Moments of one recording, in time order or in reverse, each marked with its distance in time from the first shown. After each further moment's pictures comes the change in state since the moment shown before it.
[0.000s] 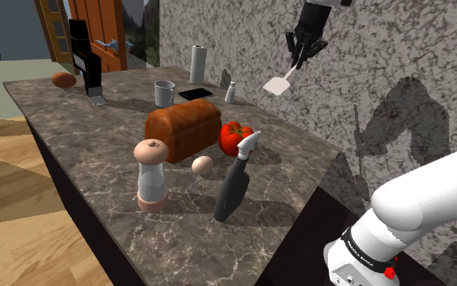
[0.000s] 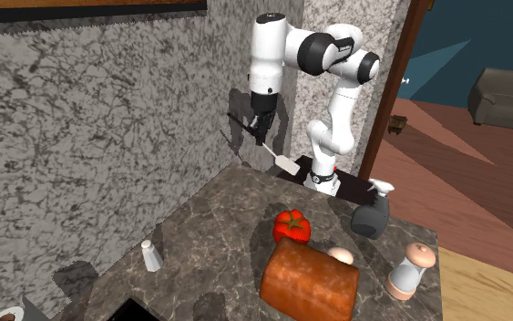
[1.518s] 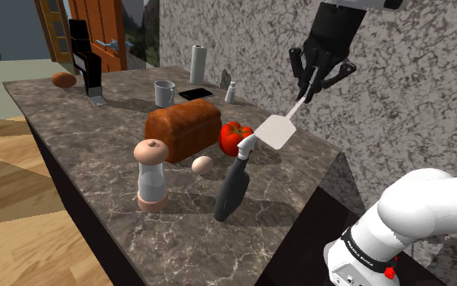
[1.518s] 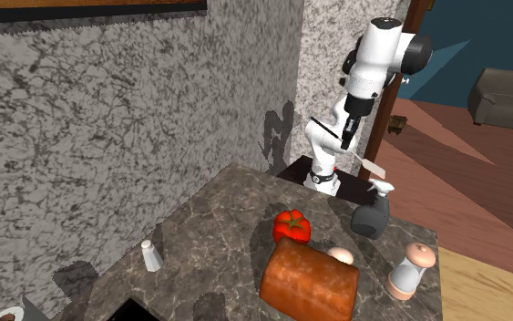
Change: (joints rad) arm 0.168 -0.441 0.238 -0.289 0.231 -0.127 0.345
